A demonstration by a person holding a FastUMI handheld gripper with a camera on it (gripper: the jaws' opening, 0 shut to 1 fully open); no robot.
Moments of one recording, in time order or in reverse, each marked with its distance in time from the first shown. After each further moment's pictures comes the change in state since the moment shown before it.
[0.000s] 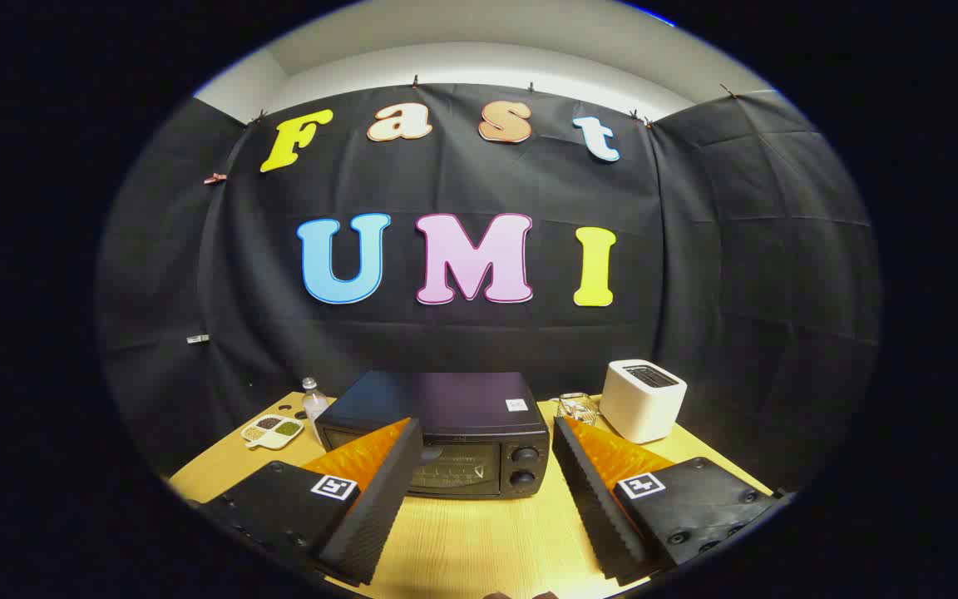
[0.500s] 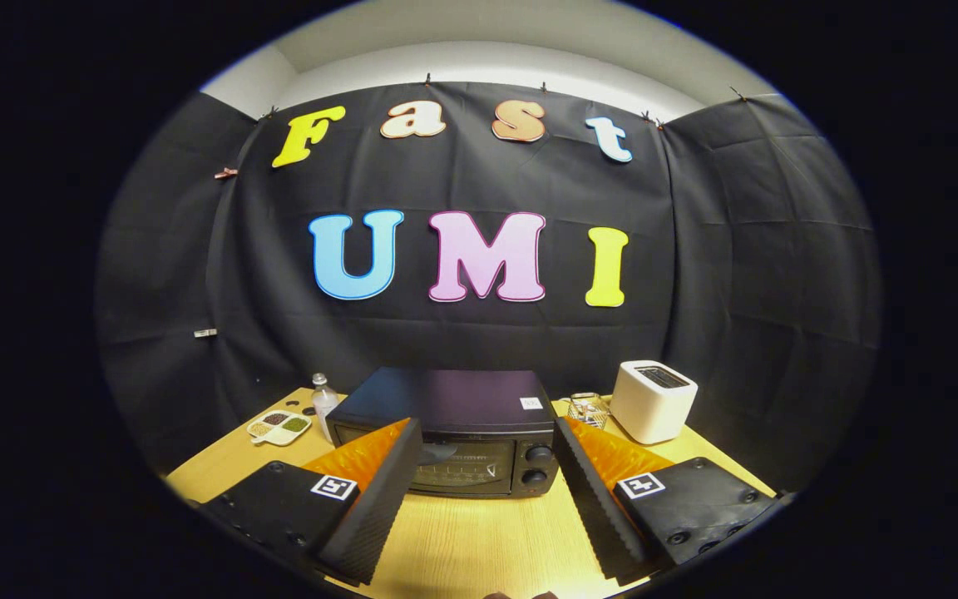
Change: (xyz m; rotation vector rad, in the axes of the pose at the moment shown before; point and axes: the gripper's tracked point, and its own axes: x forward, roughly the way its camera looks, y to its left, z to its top) arm 0.001 0.019 -0.005 -0.013 0.006 0.031
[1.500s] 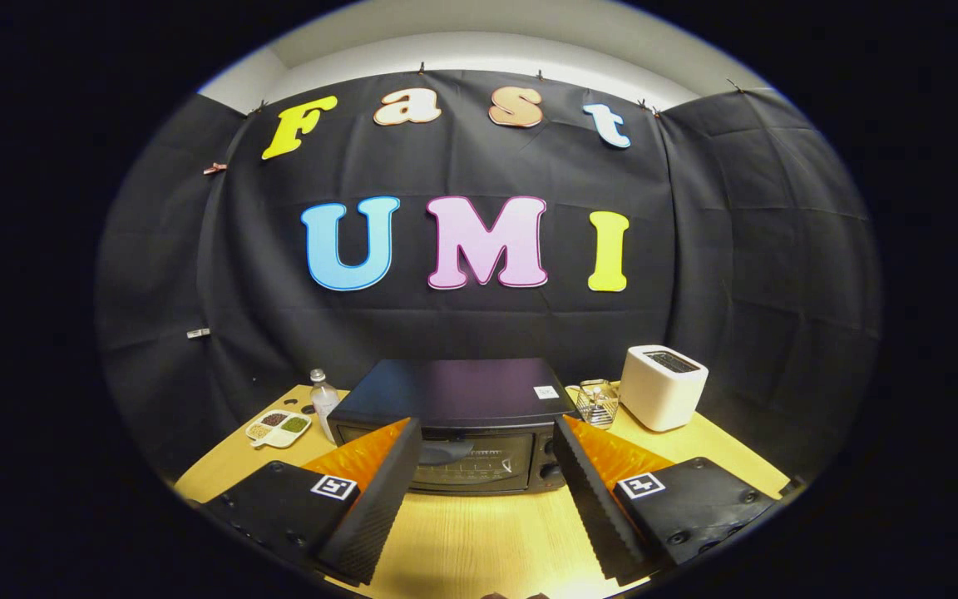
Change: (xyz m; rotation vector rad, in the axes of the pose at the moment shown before) arm 0.025 0.022 -0.014 0.033 0.046 -0.030
